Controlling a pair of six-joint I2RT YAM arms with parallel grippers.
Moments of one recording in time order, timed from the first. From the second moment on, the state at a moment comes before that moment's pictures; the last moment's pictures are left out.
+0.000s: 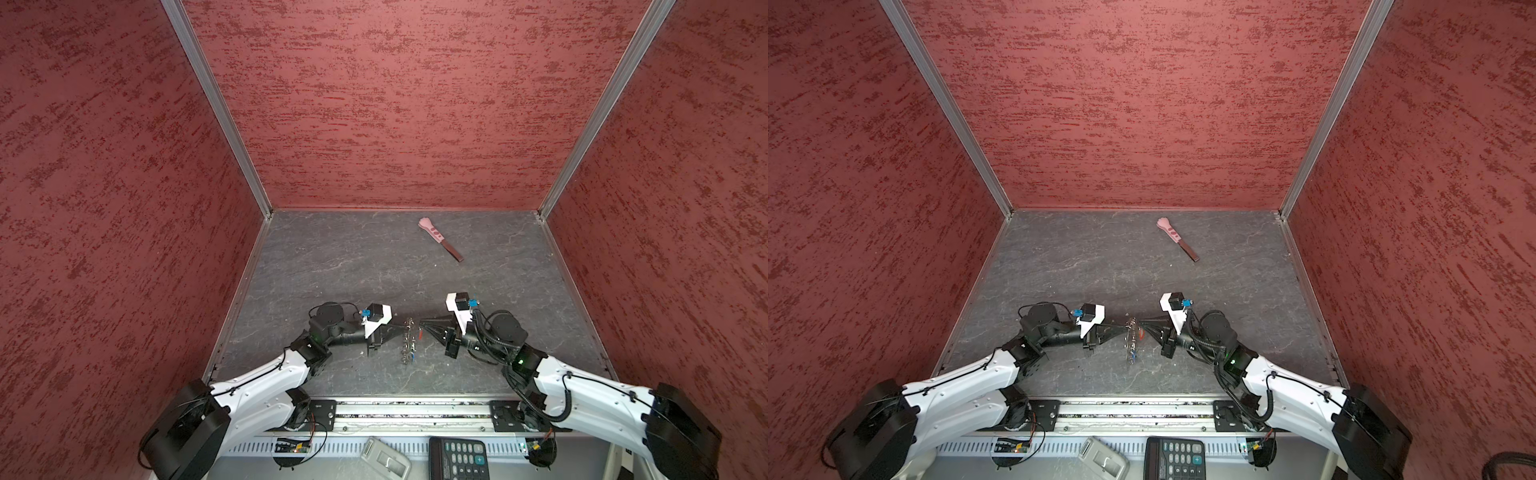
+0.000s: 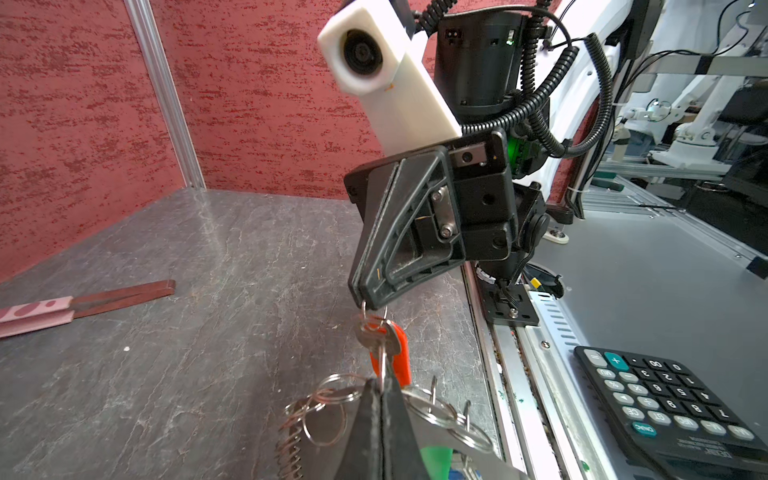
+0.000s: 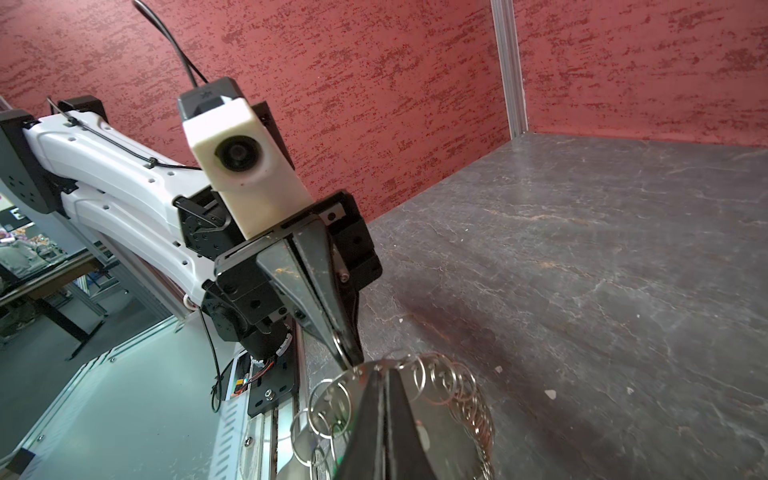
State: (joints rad) left arm -0.67 1.01 0.27 0.64 0.79 0.04; right arm 0.84 0.93 0.26 0.68 -0.43 0.37
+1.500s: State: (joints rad) left arm -0.99 0.94 0.18 0.59 0.39 0.59; right arm 0.89 0.81 0.21 0.53 -0.52 -0.06
